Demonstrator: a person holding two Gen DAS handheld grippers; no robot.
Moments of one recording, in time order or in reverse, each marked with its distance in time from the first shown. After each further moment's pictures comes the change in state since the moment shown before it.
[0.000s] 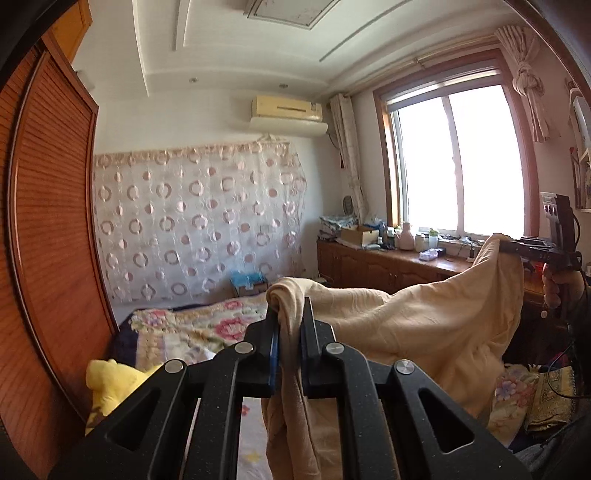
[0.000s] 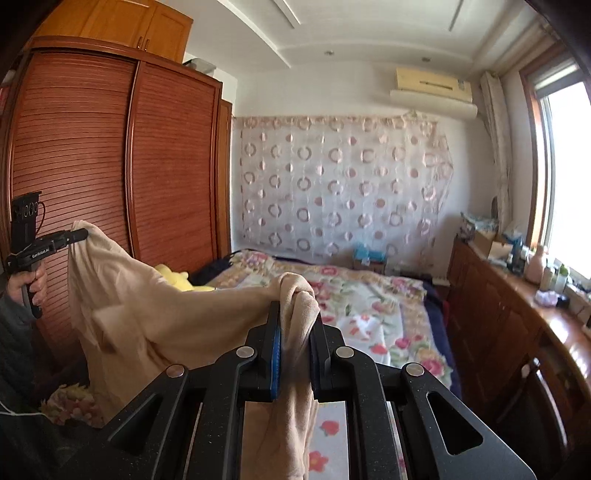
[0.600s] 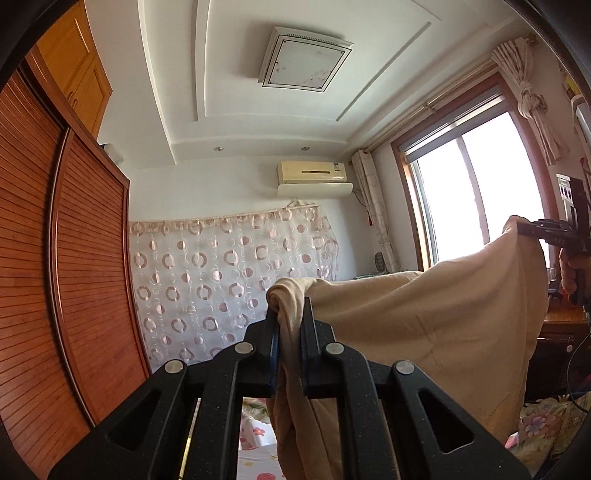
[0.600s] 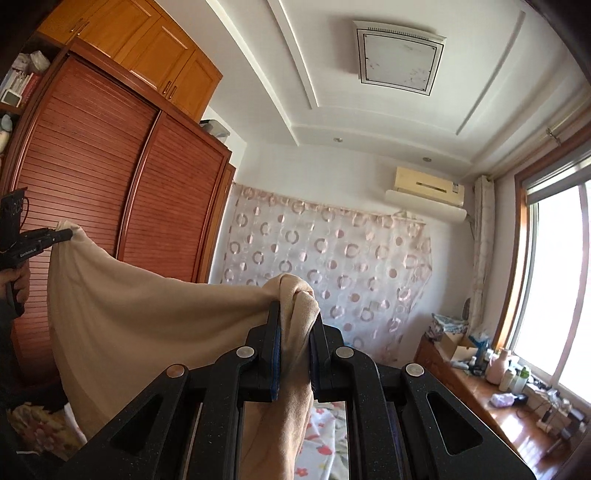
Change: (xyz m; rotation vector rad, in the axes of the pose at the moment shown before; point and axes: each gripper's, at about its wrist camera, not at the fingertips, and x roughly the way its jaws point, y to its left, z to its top) left arm -0.042 0.027 0.079 0.073 -0.221 0.146; right arm -0.059 0.030 0.122 -0.181 -0.261 -0.102
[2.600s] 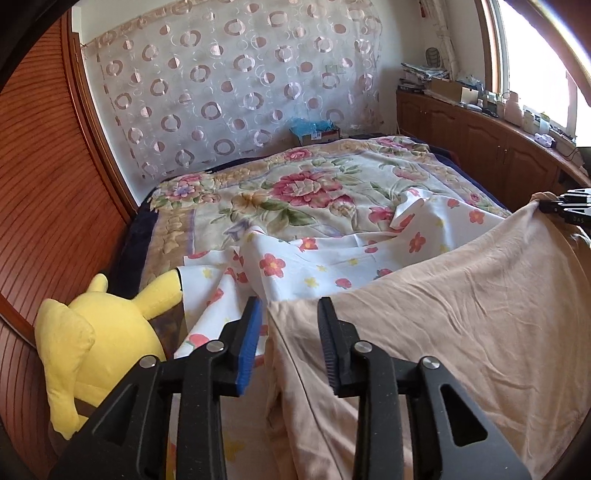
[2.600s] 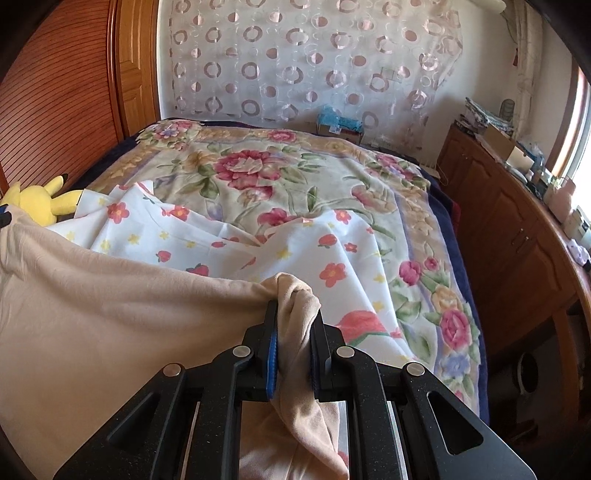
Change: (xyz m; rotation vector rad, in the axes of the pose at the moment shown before) left arm 0.405 0.030 -0.376 -0.036 0.844 0.077; right arm 0.499 0.016 -0.222 0.159 0.851 -0.003
